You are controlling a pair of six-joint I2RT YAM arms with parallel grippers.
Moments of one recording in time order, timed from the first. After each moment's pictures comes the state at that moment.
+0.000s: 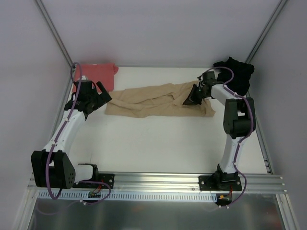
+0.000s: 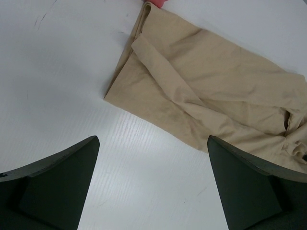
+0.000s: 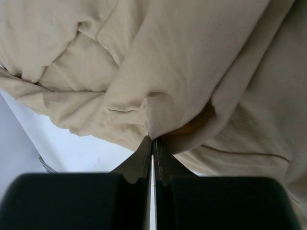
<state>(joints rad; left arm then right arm) -0.04 1.26 1.00 -0.47 -0.06 -0.61 0.14 2.03 1.45 -0.52 -0.49 0.51</state>
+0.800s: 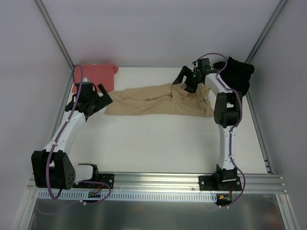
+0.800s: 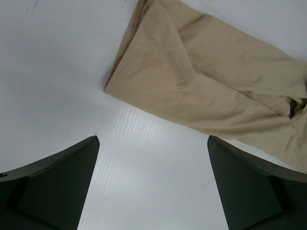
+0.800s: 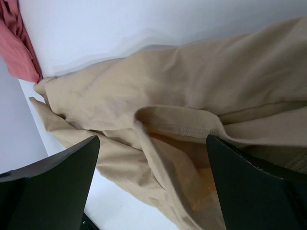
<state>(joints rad) -0.04 1.25 0.97 -0.46 -0.03 -0.59 0.15 2.35 2.00 -0.56 -0.53 0.55</state>
